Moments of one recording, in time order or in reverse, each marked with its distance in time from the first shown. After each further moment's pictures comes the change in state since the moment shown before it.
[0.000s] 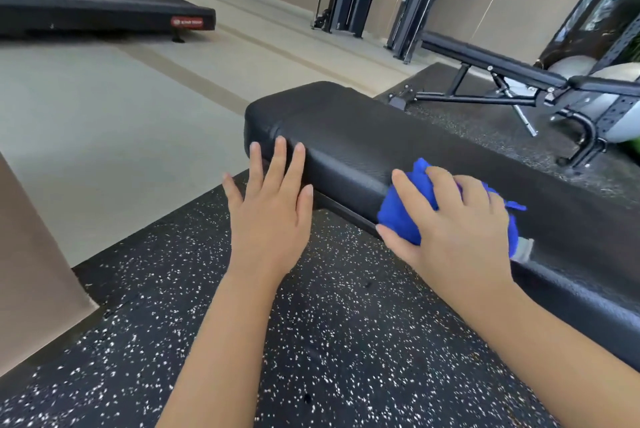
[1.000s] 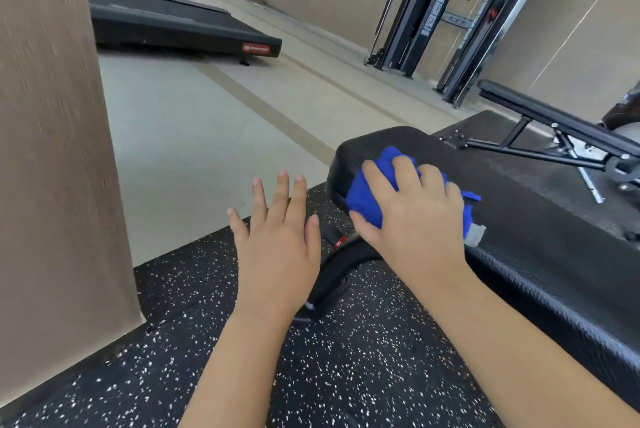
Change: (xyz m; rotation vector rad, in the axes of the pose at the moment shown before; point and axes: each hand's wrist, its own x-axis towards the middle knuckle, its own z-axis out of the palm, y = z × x) left_hand 0.008 -0.074 -0.020 0.003 0.066 -0.222; right_hand 0.107 -0.113 0.043 0.067 0.076 -0.078
